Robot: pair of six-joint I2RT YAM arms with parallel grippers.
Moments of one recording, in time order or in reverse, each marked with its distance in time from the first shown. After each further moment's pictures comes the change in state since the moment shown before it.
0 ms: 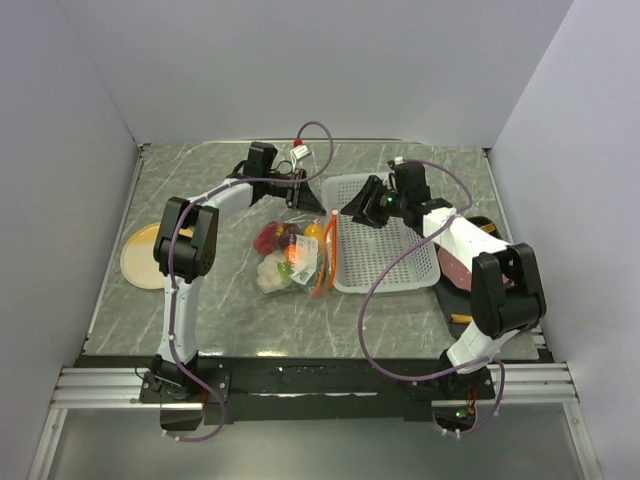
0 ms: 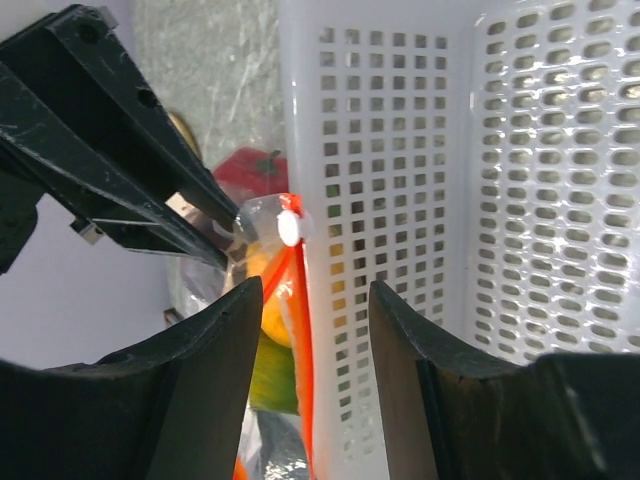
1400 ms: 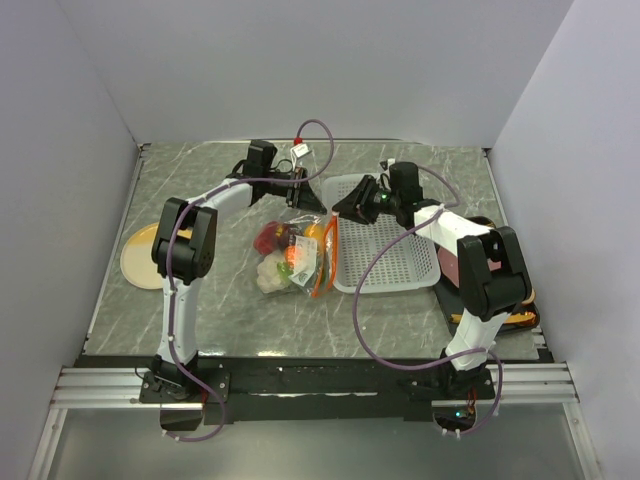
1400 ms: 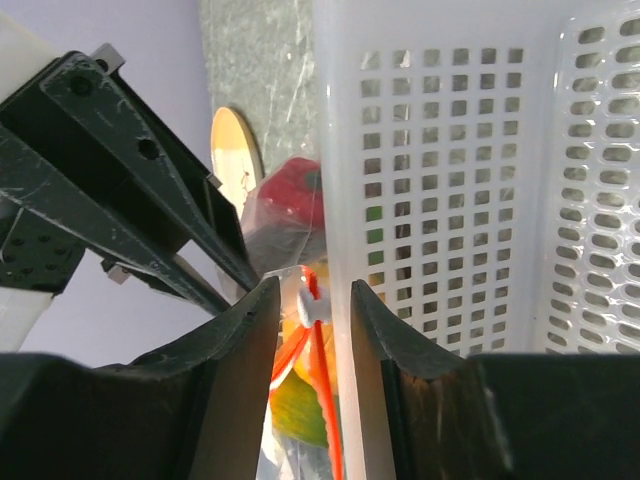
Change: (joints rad) left arm -0.004 -0.025 -0.016 0.035 -0.001 -0.009; right arm -0.005 0.134 0.013 0.201 -0.143 0.154
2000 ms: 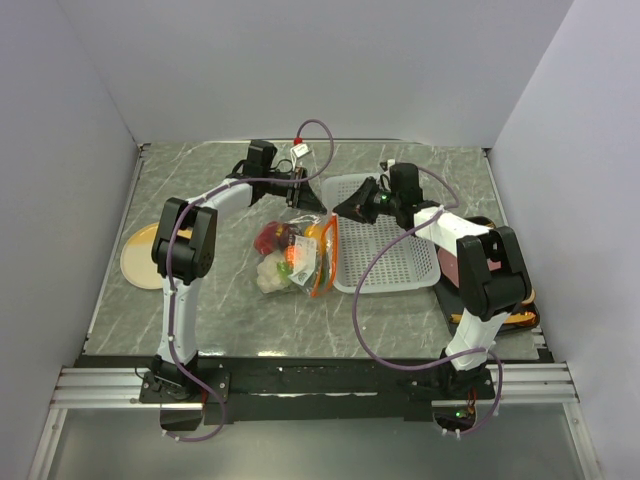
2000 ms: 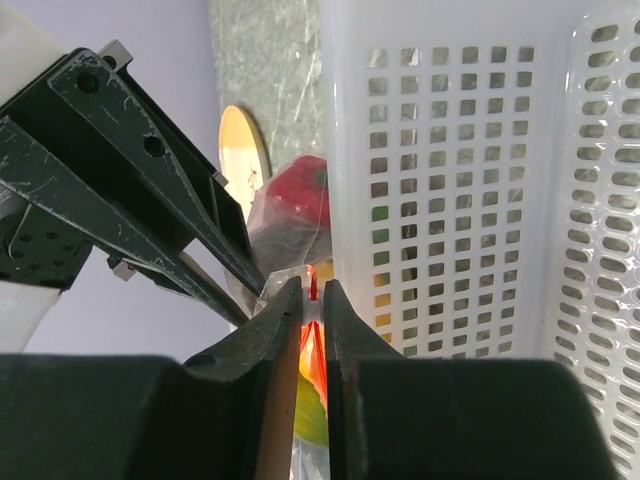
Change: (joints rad) left arm 0.000 0.000 0.000 0.002 -0.002 -0.003; right arm 0.000 0.002 -0.015 0.034 -0.013 0.015
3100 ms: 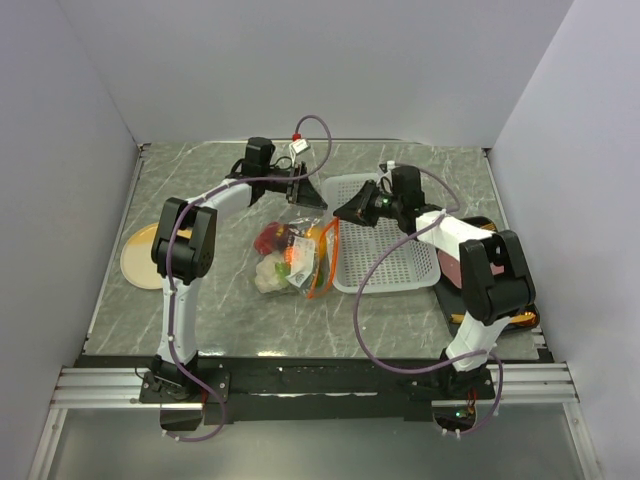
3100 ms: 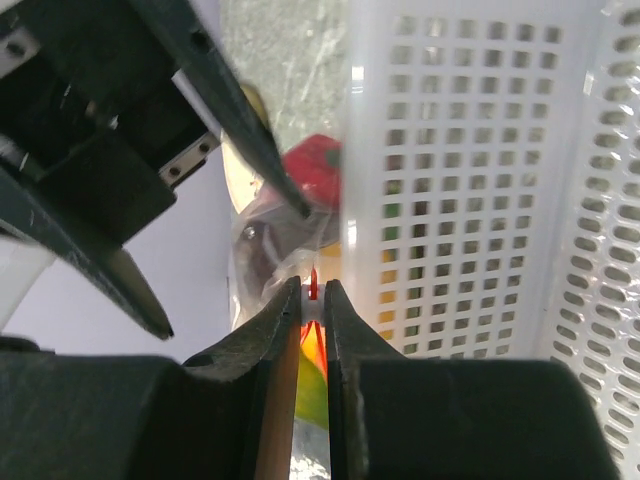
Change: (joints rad) left arm 0.005 0.000 -0.005 0.111 -0.001 -0.127; right arm 0.000 -0.032 -0.048 0.034 -0.034 -0.037
